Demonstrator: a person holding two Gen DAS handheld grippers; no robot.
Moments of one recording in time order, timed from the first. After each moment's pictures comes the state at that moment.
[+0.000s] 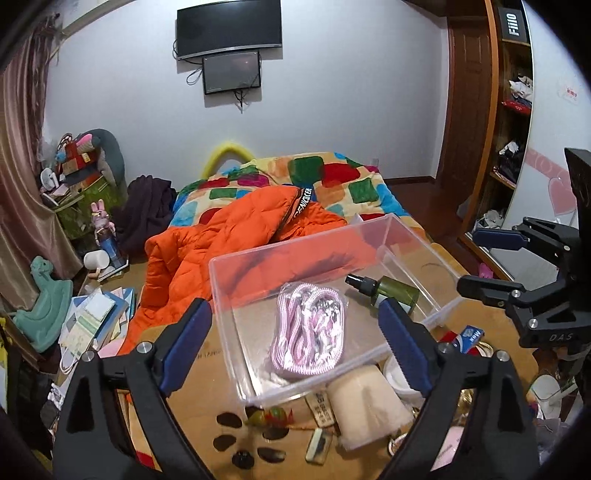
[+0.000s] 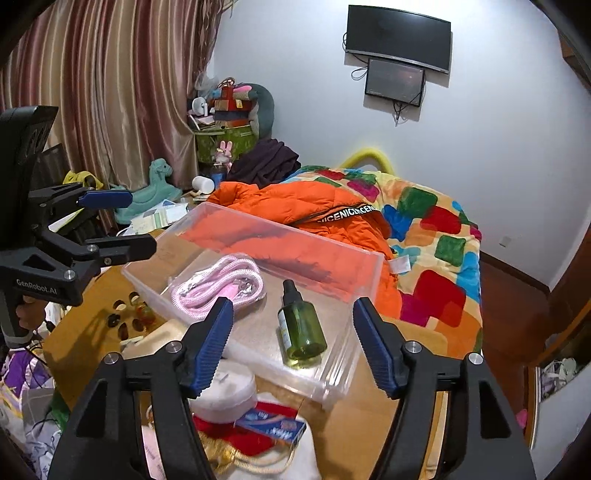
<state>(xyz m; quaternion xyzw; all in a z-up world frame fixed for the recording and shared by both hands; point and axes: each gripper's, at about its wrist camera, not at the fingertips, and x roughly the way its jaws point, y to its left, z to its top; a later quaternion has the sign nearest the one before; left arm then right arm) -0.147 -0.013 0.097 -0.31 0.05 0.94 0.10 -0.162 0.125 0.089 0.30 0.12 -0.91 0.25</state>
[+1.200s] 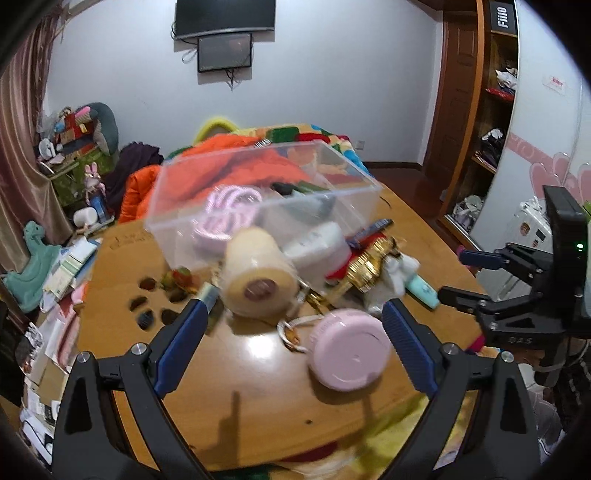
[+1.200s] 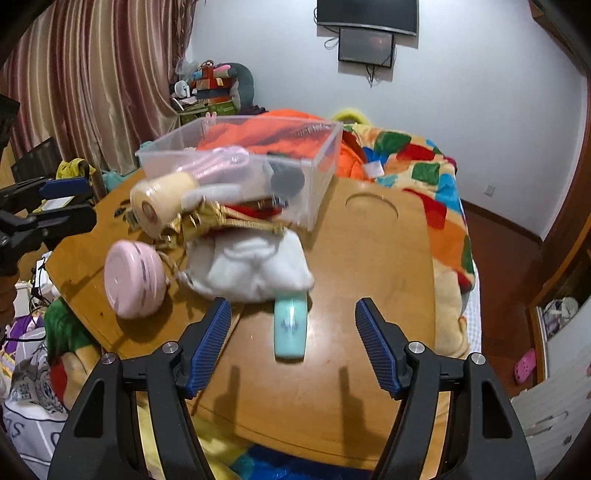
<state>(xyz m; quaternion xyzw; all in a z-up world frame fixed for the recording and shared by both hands) -0.026 0.055 0.032 -0.35 0.02 0.93 0.11 -0.059 0.210 -0.006 0.35 0.10 -0.91 0.22</state>
